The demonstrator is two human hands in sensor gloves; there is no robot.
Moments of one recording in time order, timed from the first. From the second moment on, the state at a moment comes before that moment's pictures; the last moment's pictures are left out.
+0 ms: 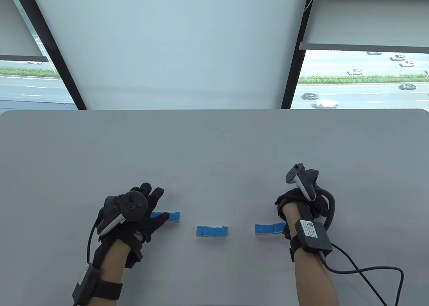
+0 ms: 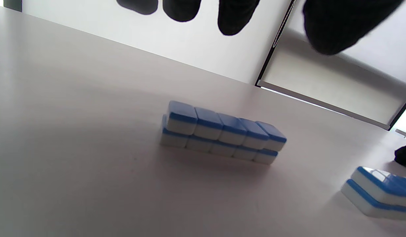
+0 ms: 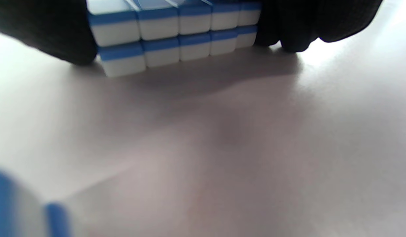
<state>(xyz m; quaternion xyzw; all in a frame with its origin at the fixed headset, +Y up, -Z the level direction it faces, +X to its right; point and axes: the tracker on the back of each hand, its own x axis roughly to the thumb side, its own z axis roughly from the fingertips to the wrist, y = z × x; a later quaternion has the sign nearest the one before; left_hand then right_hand) -0.257 -0.719 -0.341 -0.08 -0.10 0.14 0.98 0.210 -0.749 -0.416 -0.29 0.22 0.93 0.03</state>
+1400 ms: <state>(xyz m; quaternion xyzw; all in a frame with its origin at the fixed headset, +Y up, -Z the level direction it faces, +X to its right) -0.265 -0.718 -0.344 -0.08 -0.08 0.15 0.98 0.030 -0.737 -0.574 -0.24 0.22 0.95 0.00</state>
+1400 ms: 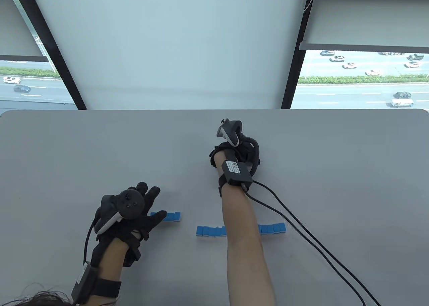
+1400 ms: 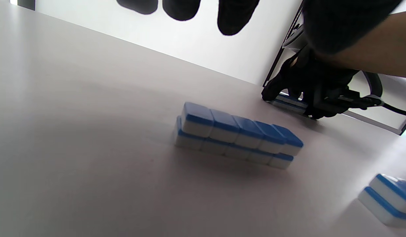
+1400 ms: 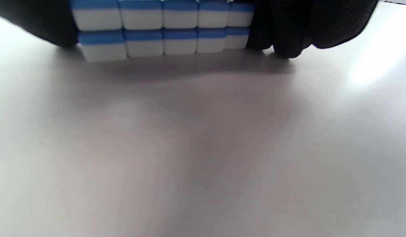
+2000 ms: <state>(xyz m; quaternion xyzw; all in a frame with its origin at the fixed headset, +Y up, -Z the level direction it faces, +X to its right) -0.264 -0.719 -0.343 -0.09 -0.08 0.14 0.98 0.035 -0.716 -0.561 -0.25 0.25 0.94 0.02</state>
